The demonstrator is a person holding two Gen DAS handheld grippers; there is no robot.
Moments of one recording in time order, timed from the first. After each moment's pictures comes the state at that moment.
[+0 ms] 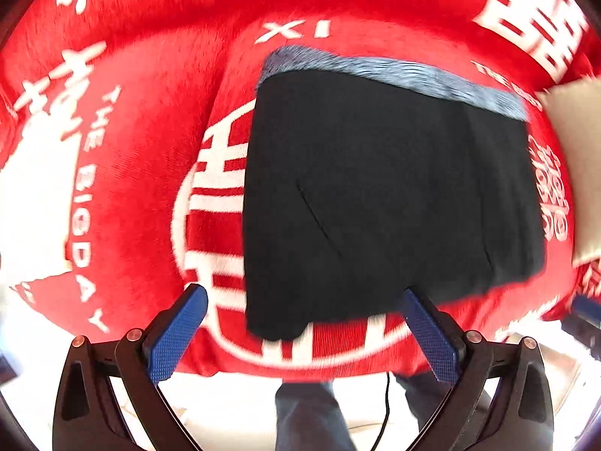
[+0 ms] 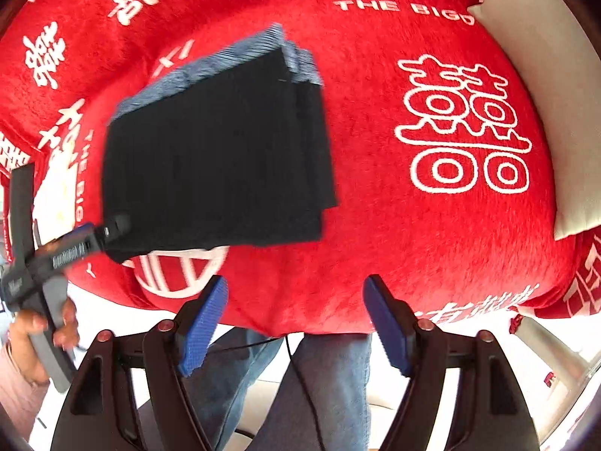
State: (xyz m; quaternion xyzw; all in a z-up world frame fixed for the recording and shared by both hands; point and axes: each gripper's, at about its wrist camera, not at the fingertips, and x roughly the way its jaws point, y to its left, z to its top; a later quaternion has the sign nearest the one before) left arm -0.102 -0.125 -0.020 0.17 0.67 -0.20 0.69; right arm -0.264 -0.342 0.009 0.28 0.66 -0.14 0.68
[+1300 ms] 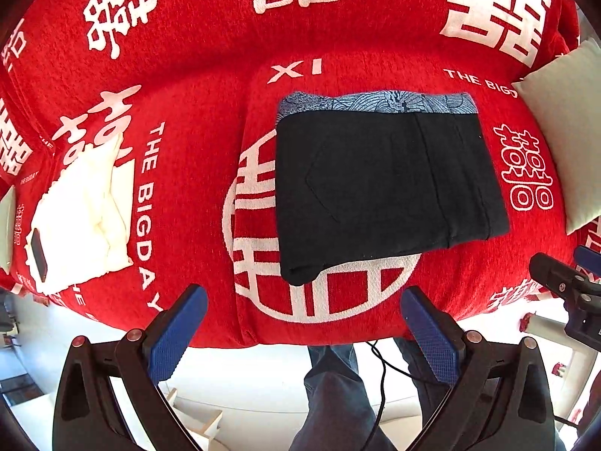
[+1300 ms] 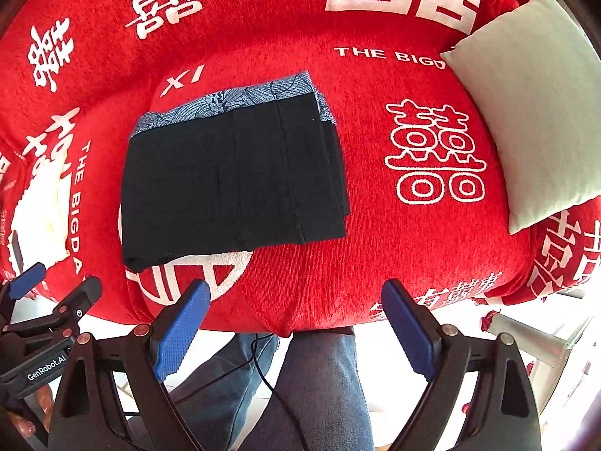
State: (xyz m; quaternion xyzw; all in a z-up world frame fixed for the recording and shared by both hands) left arm -0.135 -0.112 0.066 0.21 0.63 -0.20 0.72; right arm -0.244 -0.289 0.071 0.22 0.64 -0.22 0.70
